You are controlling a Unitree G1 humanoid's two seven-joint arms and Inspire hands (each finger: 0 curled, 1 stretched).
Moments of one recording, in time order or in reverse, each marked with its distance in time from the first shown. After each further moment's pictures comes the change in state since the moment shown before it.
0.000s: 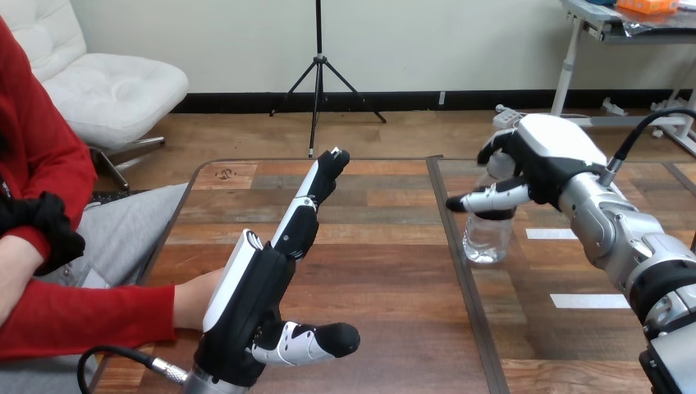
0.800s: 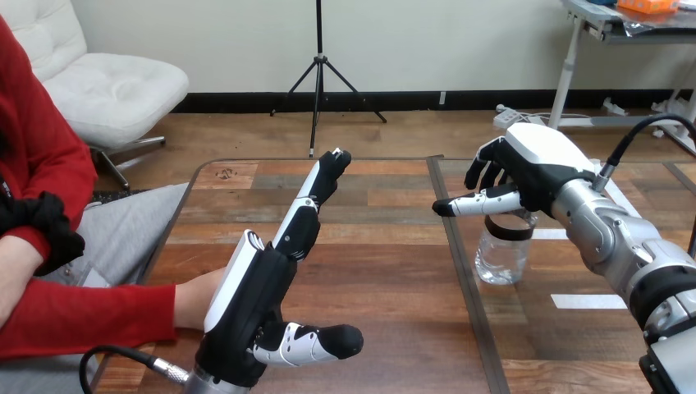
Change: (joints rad) left arm 0.000 0.001 -0.010 0.000 -0.011 -0.001 0.001; right arm 0.019 0.000 -0.008 0.000 0.023 -0.079 0.009
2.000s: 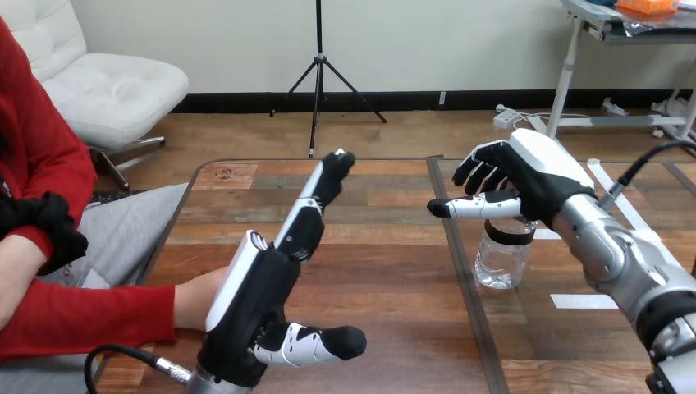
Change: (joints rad) left arm -0.001 0.005 -0.022 0.000 -0.053 0.011 -0.034; right arm 0.084 -0.006 -0.087 -0.016 0.140 -0.150 -0.010
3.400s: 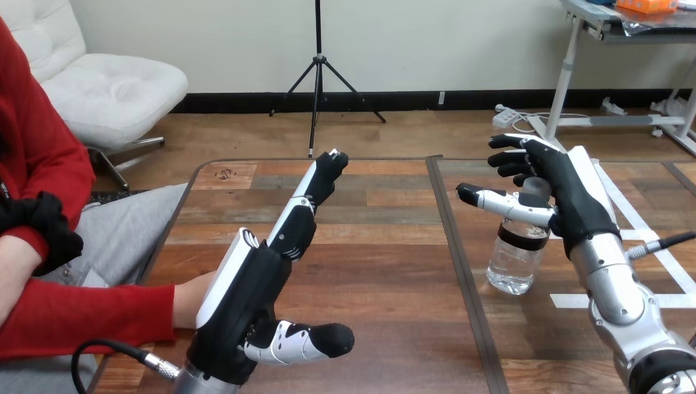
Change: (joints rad) left arm 0.000 0.040 0.006 -0.019 -0.014 0.021 -0.018; right arm 0.160 0.069 -0.253 -0.018 0.285 -0.138 -0.005
